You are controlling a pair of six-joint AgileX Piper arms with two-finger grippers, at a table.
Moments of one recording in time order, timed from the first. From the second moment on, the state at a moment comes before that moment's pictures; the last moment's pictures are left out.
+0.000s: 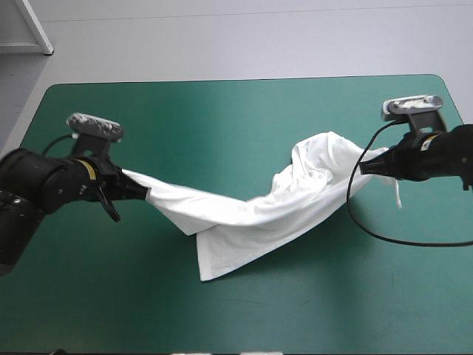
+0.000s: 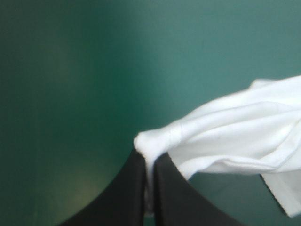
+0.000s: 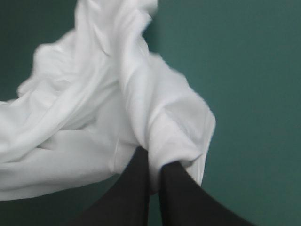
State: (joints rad) left arm -0.43 1.17 -1.38 0.21 1.24 -0.12; right arm 0.10 1.24 -1.42 0.07 1.19 -0.09
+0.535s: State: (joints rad) left arm -0.43 1.20 -2.17 0.46 1.26 0.05; right arm 0.10 1.14 -2.08 0.10 1.25 -0.09
